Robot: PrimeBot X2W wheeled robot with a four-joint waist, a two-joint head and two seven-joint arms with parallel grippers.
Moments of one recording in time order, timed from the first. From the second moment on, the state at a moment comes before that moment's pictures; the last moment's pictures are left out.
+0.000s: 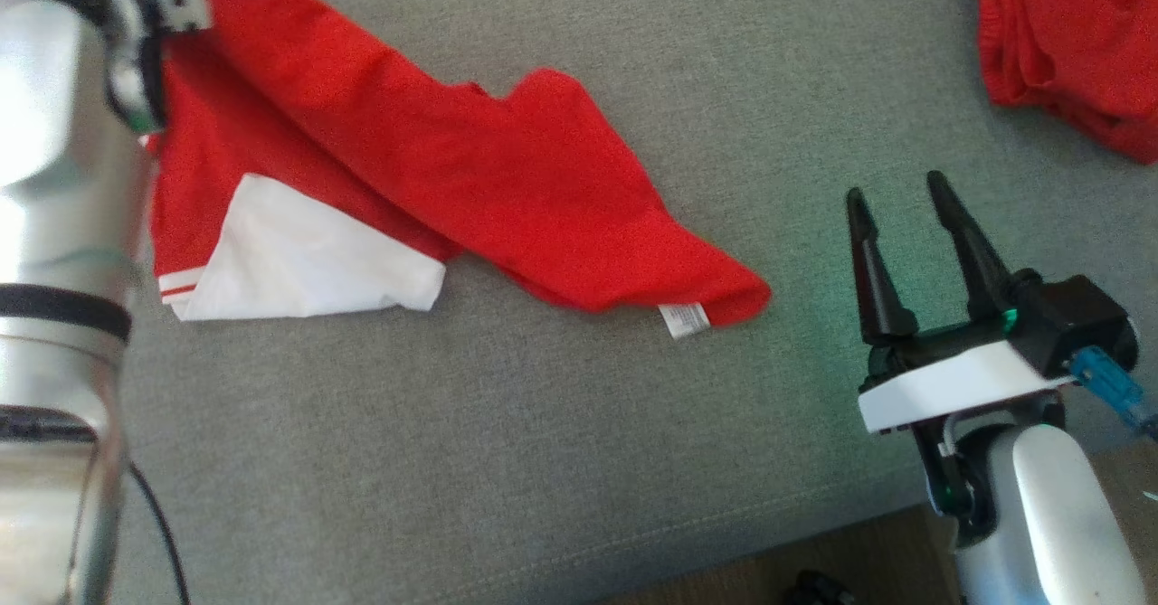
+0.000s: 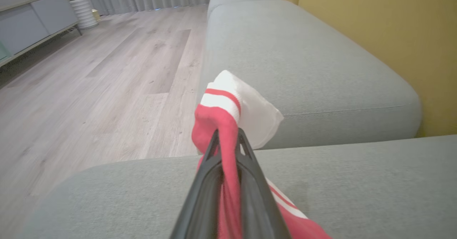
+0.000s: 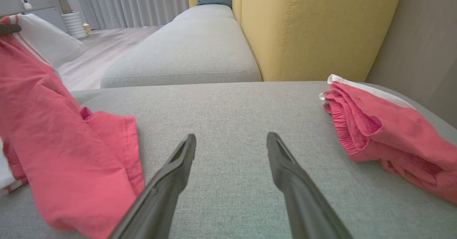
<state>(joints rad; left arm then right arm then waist) -1.15 0.23 -0.31 1.01 -0.27 0.19 -0.06 -0.15 -0.05 0.09 0.00 0.11 0.13 -0.03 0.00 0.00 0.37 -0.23</state>
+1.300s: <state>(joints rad) -0.48 0.09 -0.51 0.55 -0.38 0.07 0.00 -0.07 -0.05 0.05 0.00 0.10 0.13 0.00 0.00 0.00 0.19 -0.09</state>
